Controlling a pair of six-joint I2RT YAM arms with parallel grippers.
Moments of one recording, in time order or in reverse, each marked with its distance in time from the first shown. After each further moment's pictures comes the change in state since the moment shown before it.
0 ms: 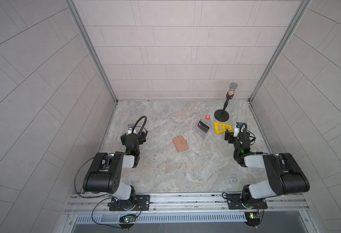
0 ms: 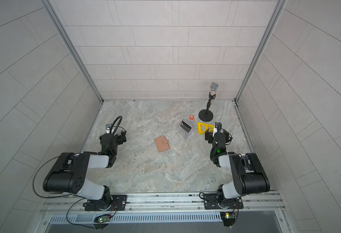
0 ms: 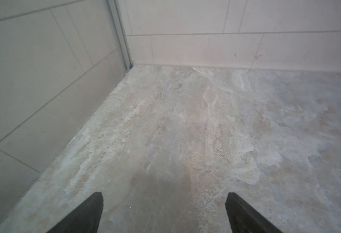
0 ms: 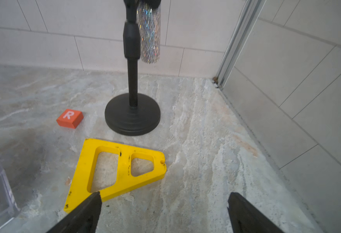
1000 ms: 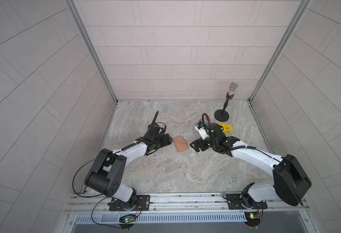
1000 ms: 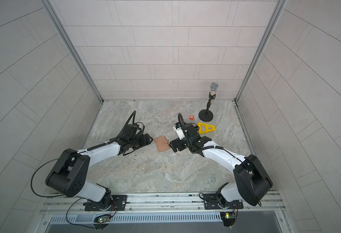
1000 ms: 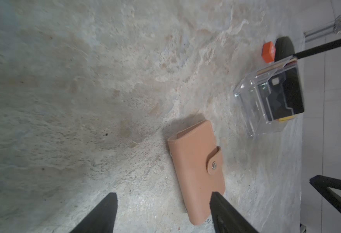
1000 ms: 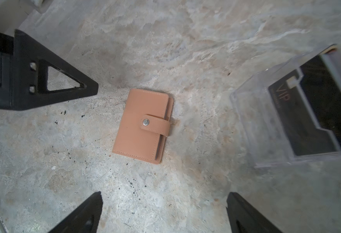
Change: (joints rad) left arm -0.340 0.082 0.402 -0.866 0.638 -0.650; right arm 0.537 0.027 0.507 -1.002 -0.457 0.180
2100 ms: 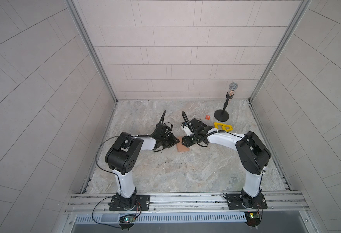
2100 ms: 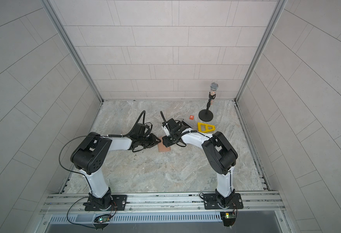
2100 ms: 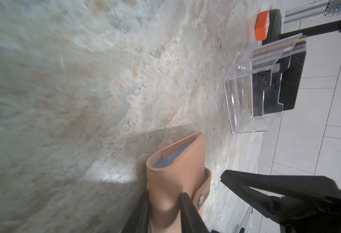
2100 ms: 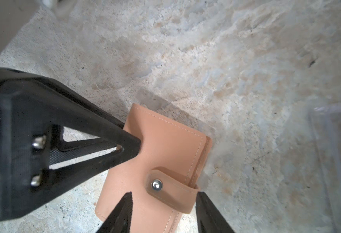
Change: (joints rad) left arm -0.045 0.296 0.103 0.219 0.220 -0.134; right arm 0.064 0.454 0.384 -0.150 0.020 0.053
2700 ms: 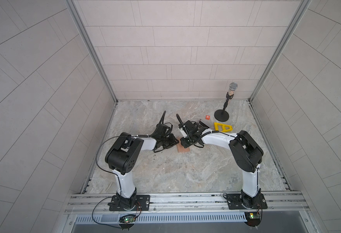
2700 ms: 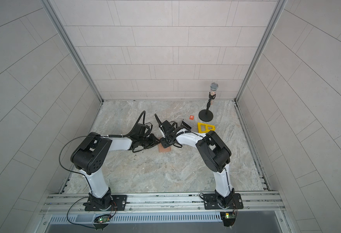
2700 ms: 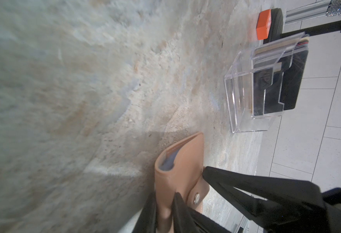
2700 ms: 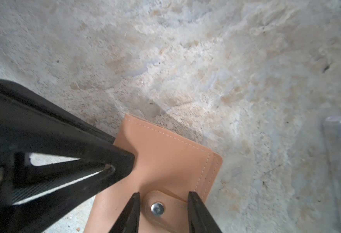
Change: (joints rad) left arm -0.003 0.000 -0.001 -0.002 0.000 -0.012; right arm 0.058 0.080 0.067 -0.036 0.133 0.001
